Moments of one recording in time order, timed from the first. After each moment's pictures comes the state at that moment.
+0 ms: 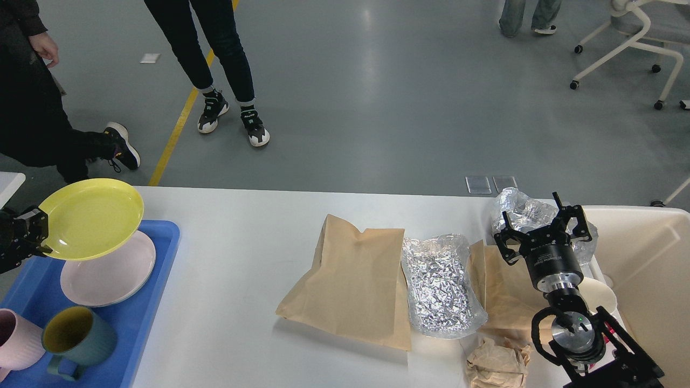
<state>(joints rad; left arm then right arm) -1.52 0.71 1.42 -0.89 -0.50 -0.44 0.01 0.20 -0.12 1.34 0.91 -0.28 0.28 0.30</state>
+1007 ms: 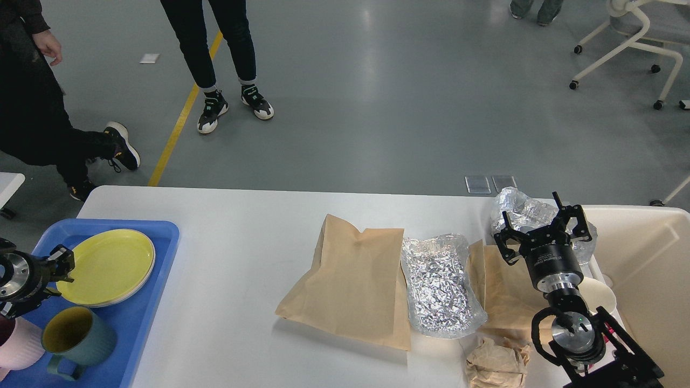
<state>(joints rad) -1.18 0.63 1.15 -0.69 -0.49 -0.30 0.11 0.20 -0.12 1.34 0.91 -0.28 0.28 0.30</state>
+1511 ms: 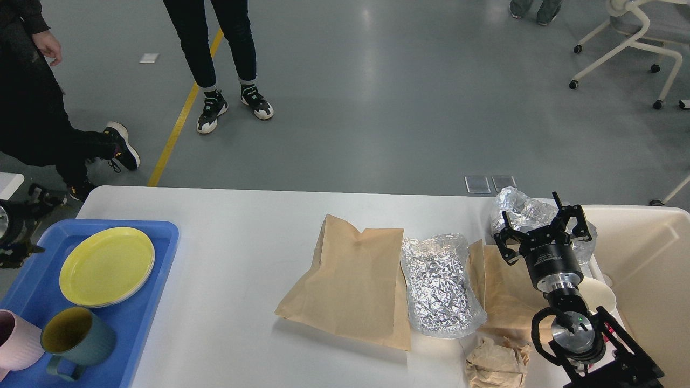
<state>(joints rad) -1.32 0.82 0.82 -0.70 -0.46 -0.32 0.11 0.20 -0.12 1.34 0.91 -0.28 0.28 0.30</state>
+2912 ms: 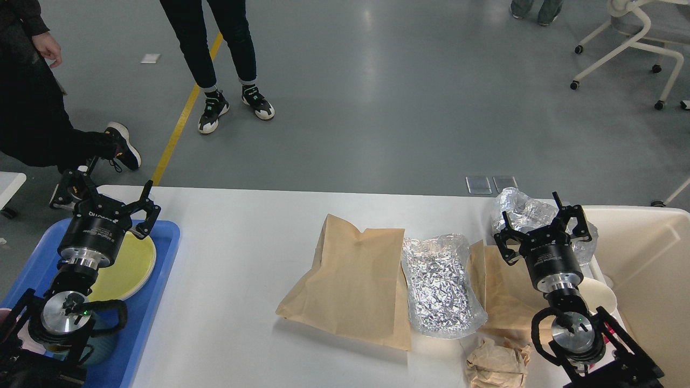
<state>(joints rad) -0.23 0.25 -1.47 -1.02 0.24 -0.35 -0.14 0.20 -0.12 1.34 0.91 -0.28 0.28 0.30</state>
